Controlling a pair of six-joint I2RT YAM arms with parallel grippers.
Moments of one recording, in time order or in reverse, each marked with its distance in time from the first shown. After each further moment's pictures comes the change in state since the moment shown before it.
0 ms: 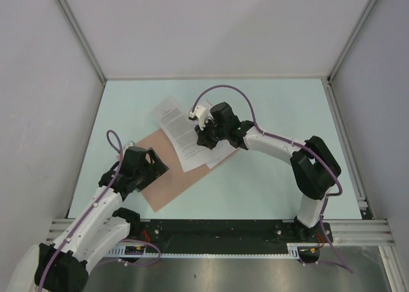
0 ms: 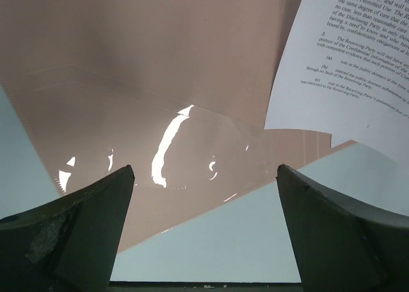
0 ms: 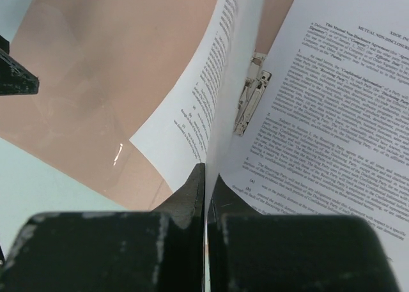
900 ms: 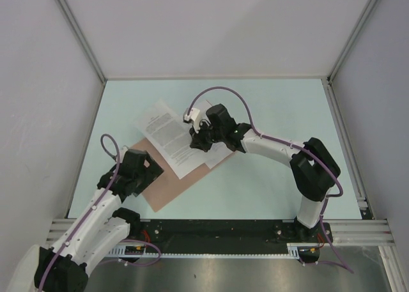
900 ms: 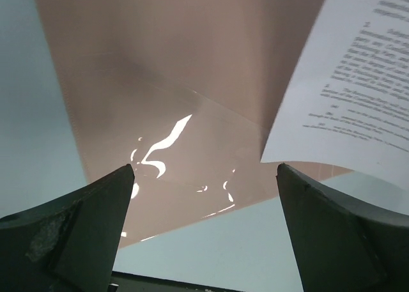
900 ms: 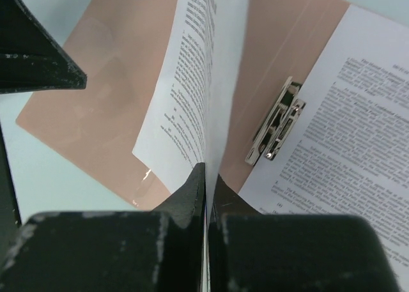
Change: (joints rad) left arm 0.000 -0.032 -0.004 -0.074 -0.072 -0.085; right arm 0.045 -0.010 0.000 0.027 -0.064 0.005
